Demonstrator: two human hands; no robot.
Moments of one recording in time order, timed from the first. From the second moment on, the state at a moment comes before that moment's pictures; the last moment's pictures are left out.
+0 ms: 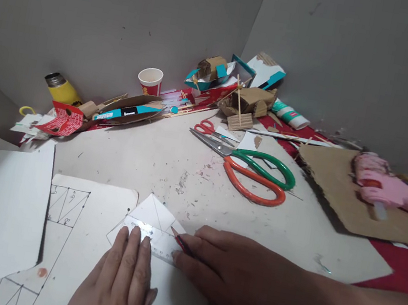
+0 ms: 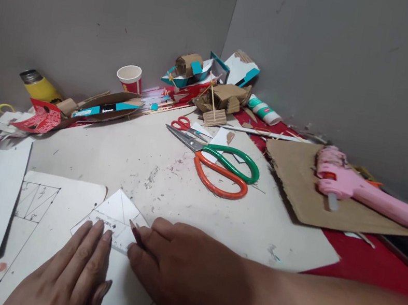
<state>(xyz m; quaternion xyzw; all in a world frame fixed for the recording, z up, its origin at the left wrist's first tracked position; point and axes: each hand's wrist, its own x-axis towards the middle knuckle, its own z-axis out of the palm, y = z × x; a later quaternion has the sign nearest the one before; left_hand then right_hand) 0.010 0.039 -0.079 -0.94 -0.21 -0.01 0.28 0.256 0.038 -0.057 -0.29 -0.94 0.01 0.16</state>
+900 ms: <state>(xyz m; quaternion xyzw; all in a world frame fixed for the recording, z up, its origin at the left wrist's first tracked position) 0.012 0.042 -0.074 -0.94 -0.22 -0.03 0.28 0.257 0.034 -0.060 -0.30 -0.94 0.05 0.14</state>
